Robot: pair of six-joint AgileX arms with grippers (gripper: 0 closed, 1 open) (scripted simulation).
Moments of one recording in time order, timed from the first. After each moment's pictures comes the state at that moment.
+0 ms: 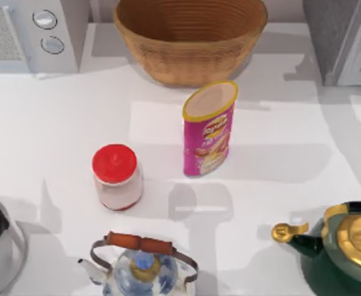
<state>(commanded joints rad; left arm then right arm) 0.00 0.00 0.00 0.00 0.00 0.00 0.18 1.34 1.75 -0.43 0.20 0.02</state>
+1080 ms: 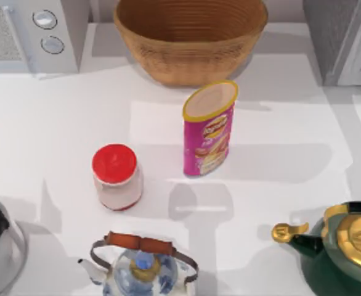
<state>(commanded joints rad) 0.00 0.00 0.00 0.00 0.00 0.00 0.10 2.08 2.76 -0.68 0.12 0.02</state>
